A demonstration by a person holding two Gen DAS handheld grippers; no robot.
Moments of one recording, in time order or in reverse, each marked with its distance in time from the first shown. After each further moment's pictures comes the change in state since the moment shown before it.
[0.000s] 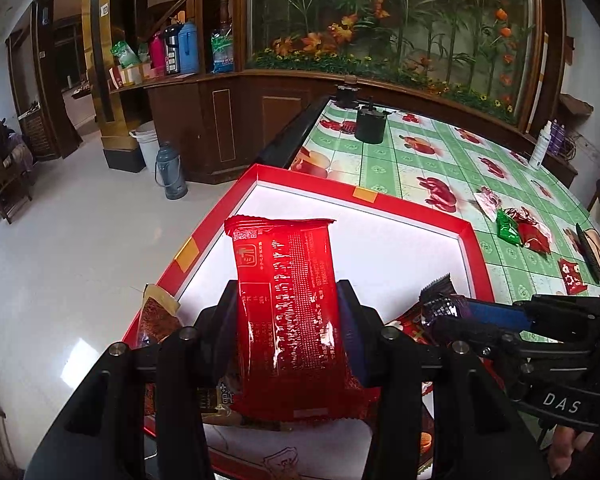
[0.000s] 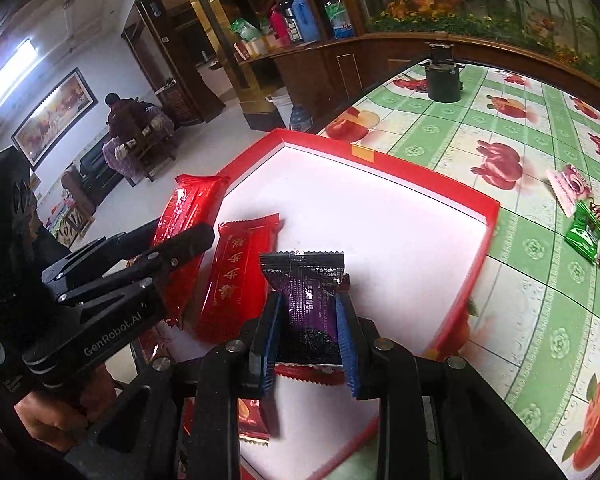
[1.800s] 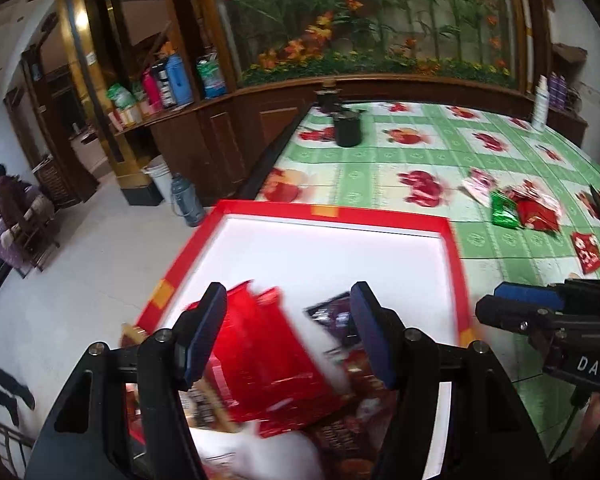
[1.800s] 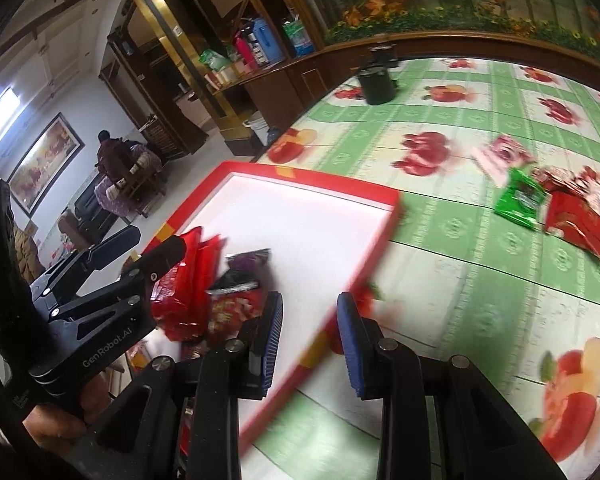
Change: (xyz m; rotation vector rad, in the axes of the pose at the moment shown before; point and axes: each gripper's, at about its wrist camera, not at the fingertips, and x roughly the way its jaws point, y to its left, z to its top) left arm -0.008 -0.076 0.018 0.186 -0.026 0.111; right arm -0.047 -0.075 -0.019 0.150 -0.072 -0.006
